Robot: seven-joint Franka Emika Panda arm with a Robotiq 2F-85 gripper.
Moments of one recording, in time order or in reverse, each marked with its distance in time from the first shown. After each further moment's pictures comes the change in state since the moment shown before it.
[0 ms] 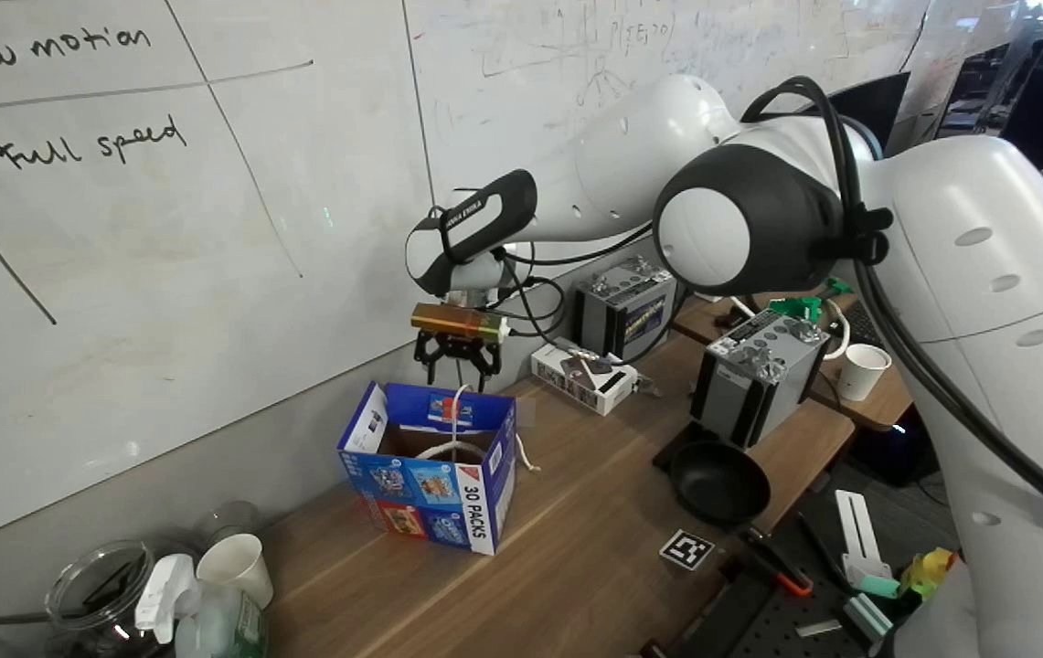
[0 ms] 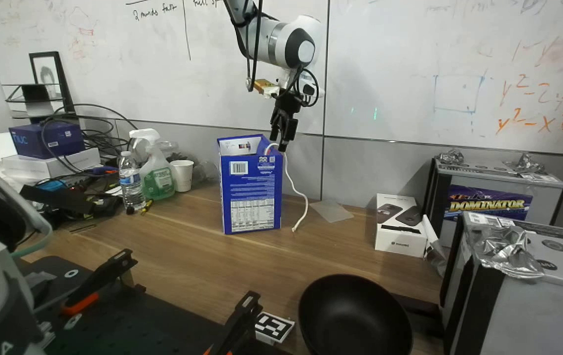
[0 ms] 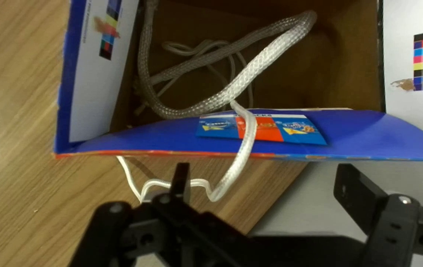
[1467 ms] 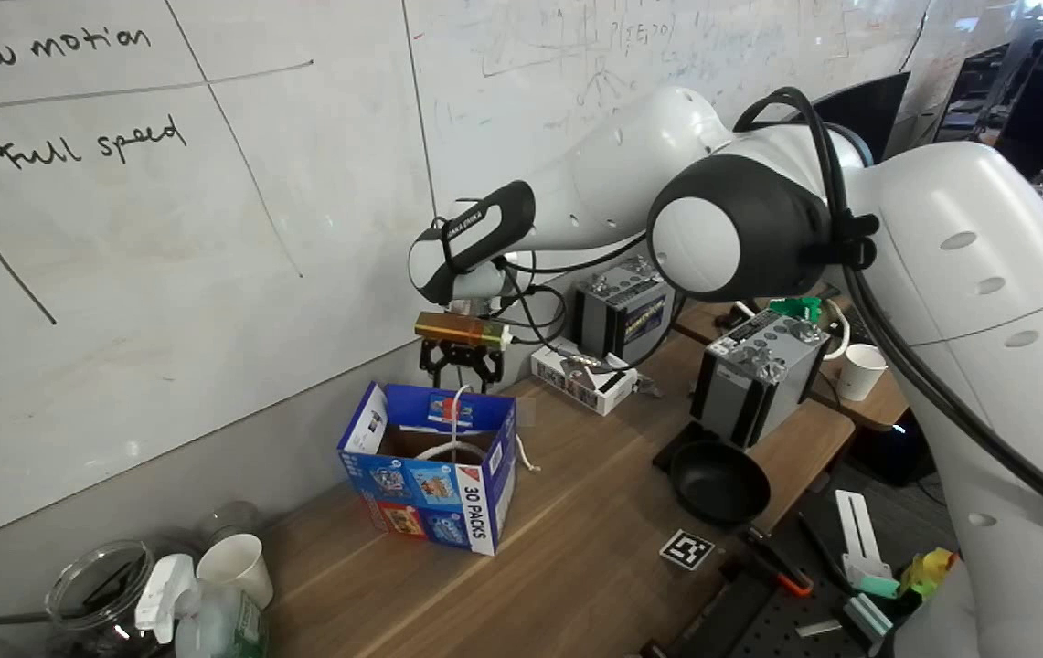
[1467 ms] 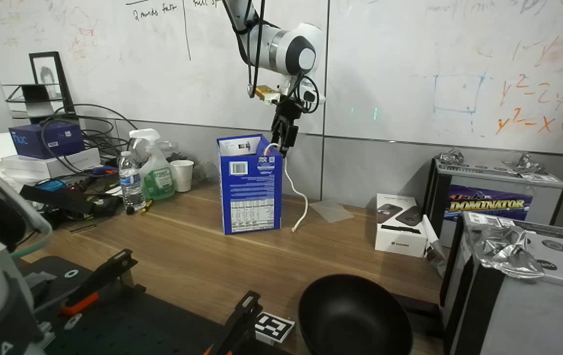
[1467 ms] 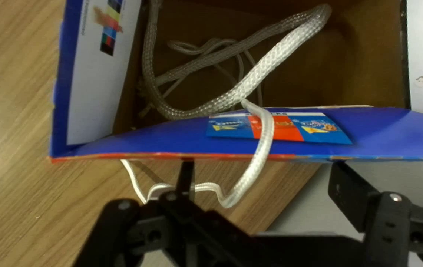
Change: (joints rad) arm 0.000 0.025 -0.005 0.001 0.003 0.008 0.001
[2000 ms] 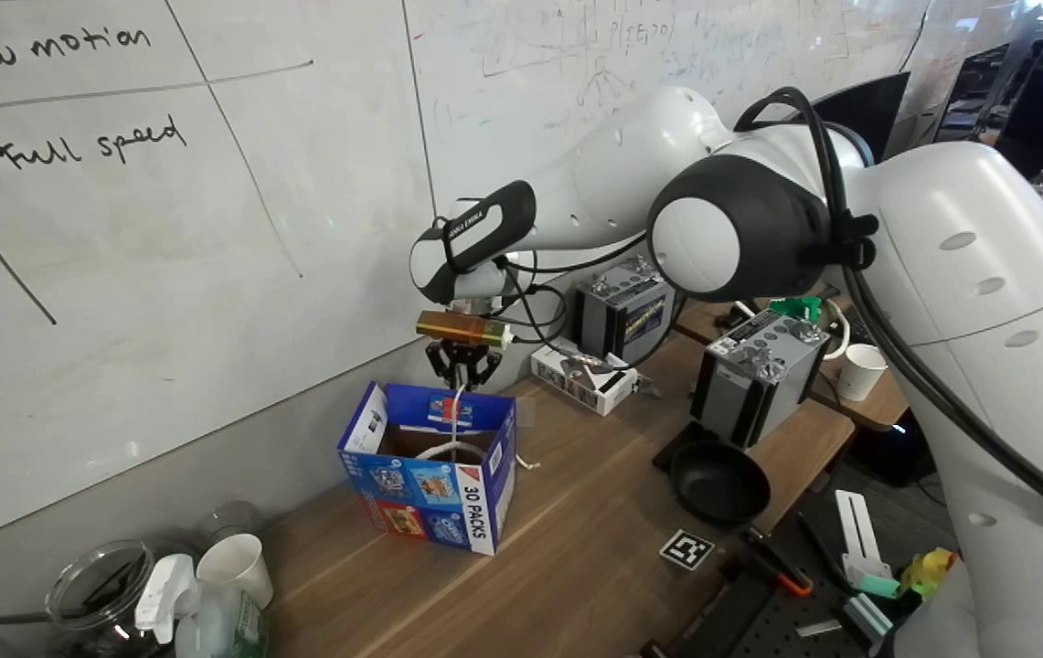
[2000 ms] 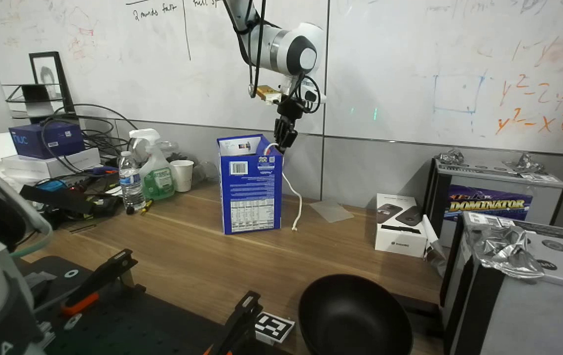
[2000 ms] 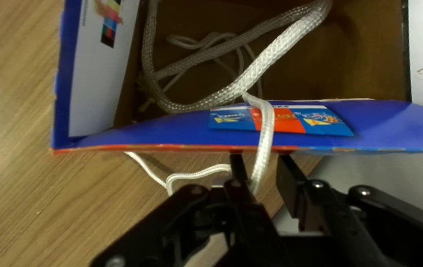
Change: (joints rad) arm 0.000 0.000 -0.005 0.000 -0.001 0.009 0.000
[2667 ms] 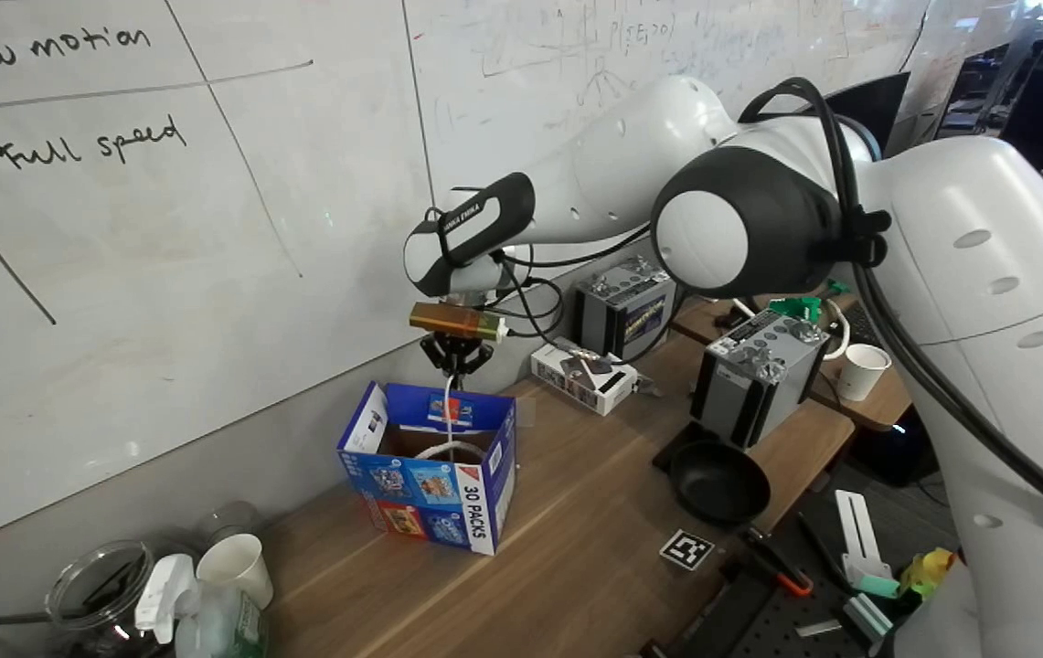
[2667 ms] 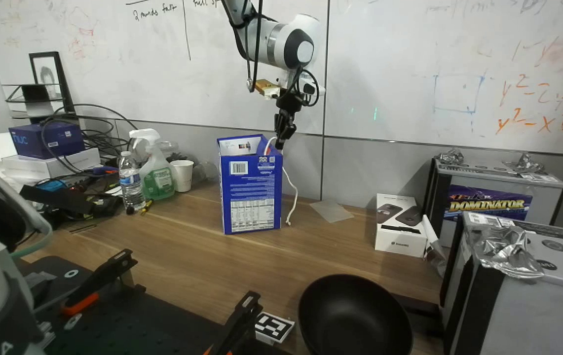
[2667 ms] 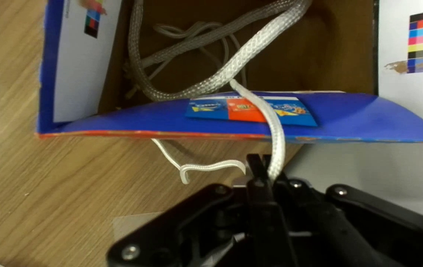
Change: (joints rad) arm 0.015 -0.028 -0.003 -0.005 -0.015 0.036 0.000
